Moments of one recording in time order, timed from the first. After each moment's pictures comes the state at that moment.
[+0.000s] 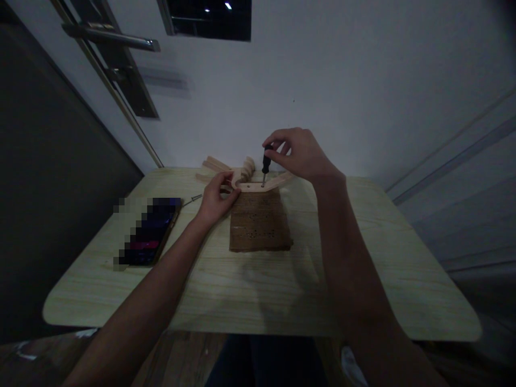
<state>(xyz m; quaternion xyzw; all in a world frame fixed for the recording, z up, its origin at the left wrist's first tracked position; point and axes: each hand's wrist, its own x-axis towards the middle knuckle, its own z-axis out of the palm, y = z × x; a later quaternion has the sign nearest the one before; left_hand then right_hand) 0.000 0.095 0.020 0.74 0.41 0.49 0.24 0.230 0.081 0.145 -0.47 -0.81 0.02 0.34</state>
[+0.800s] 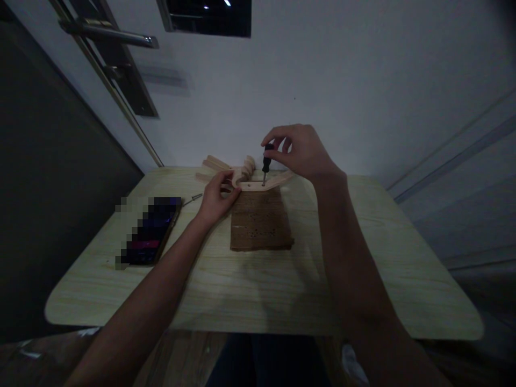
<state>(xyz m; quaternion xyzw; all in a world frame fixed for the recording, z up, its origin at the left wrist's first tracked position) 0.001 0.096 0.019 0.73 0.40 0.49 0.25 0.229 0.080 0.152 -0.45 -0.82 0.01 0.35</state>
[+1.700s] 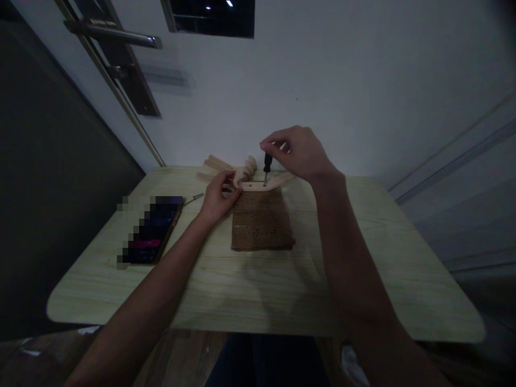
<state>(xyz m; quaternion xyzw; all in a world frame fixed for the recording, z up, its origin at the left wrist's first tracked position) 0.003 0.092 0.023 0.73 0.41 0.48 0.25 0.222 0.077 0.146 -0.50 -0.79 0.00 0.35</state>
